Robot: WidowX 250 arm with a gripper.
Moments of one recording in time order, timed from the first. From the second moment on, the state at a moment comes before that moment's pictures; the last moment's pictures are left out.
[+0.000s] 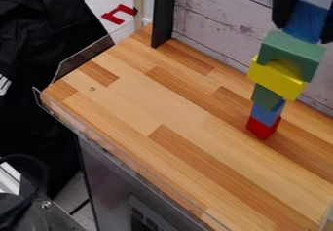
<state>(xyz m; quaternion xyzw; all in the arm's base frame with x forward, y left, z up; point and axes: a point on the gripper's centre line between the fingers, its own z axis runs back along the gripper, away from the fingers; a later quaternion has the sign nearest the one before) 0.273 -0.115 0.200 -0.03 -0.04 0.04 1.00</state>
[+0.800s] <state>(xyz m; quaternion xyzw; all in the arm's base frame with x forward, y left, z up) 0.297 -0.107 0.184 -0.03 -0.04 0.06 1.00</state>
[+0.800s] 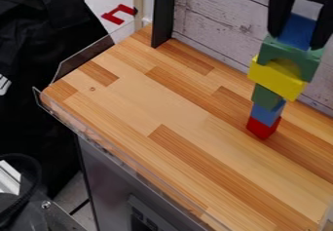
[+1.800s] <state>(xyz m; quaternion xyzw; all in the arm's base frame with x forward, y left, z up) 0.318 -0.102 0.164 -0.03 -0.02 0.07 1.00</state>
